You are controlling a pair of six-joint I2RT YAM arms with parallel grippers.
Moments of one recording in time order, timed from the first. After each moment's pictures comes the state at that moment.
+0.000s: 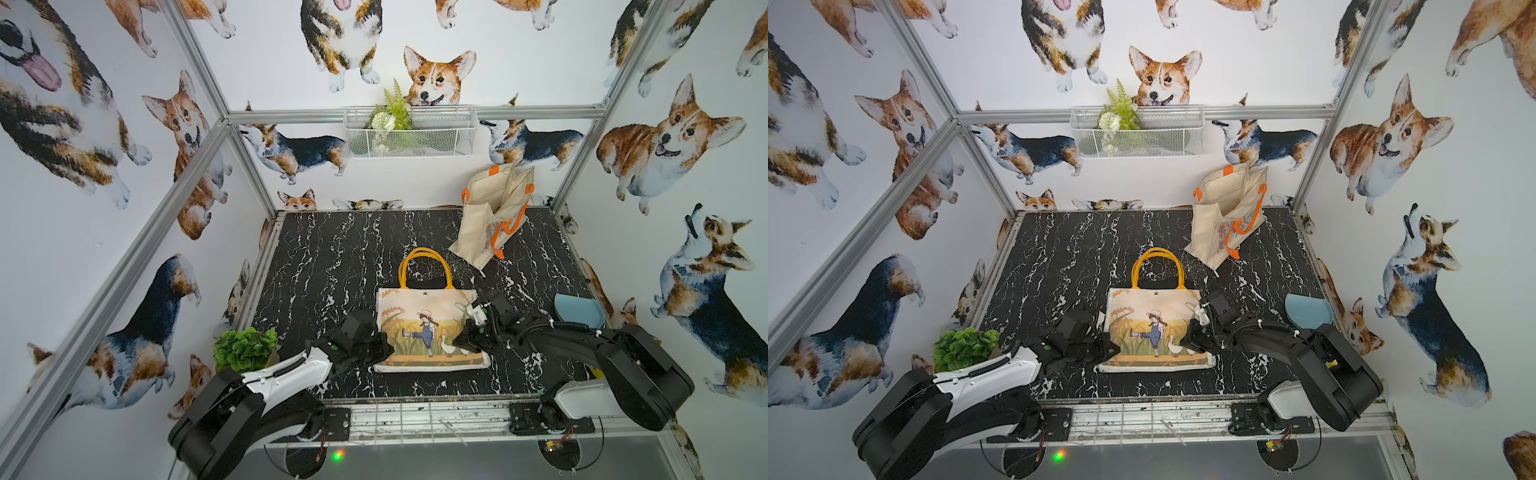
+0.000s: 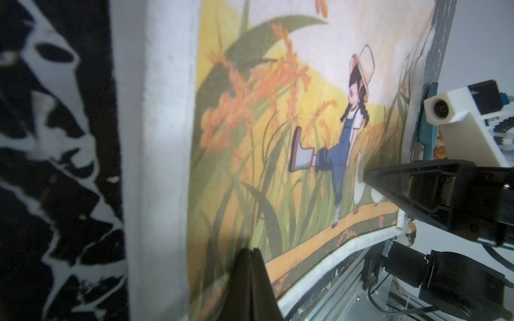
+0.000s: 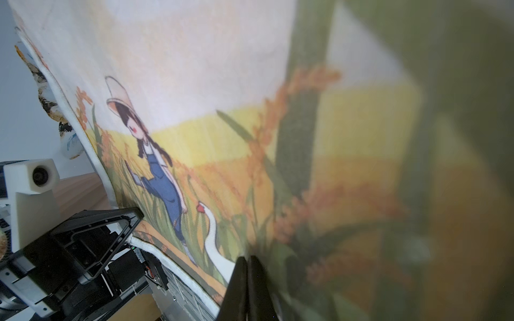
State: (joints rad) left arm -0.66 1.14 0.31 -0.09 0.34 -0.94; right arm 0.60 1.35 0.45 -0.15 -0.48 0.94
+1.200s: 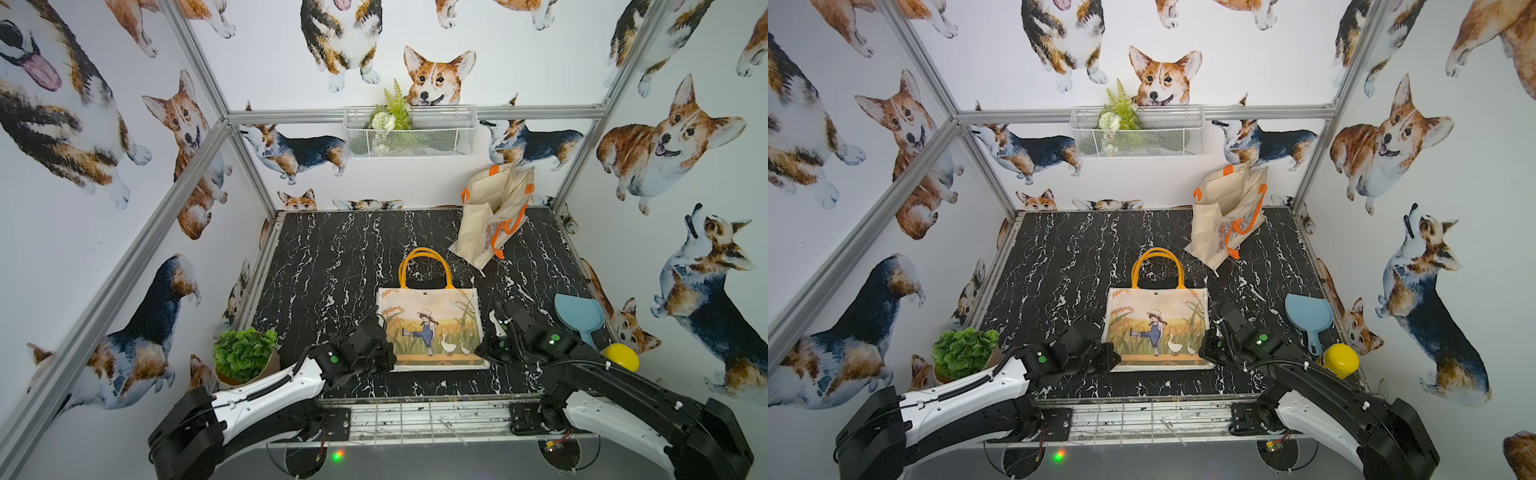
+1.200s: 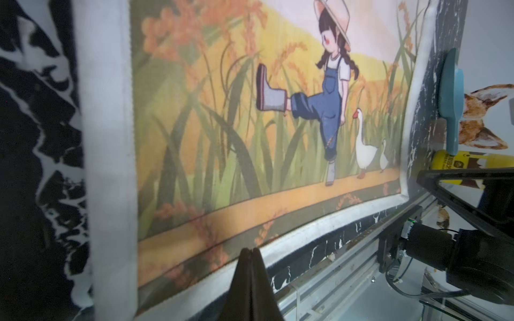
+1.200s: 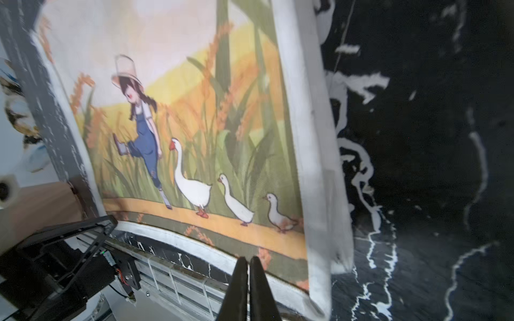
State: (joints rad) left arm -0.93 0.98 0.39 -0.33 0.12 -1.03; right arm 0.73 0.93 0.48 -0.60 -0.25 1.01
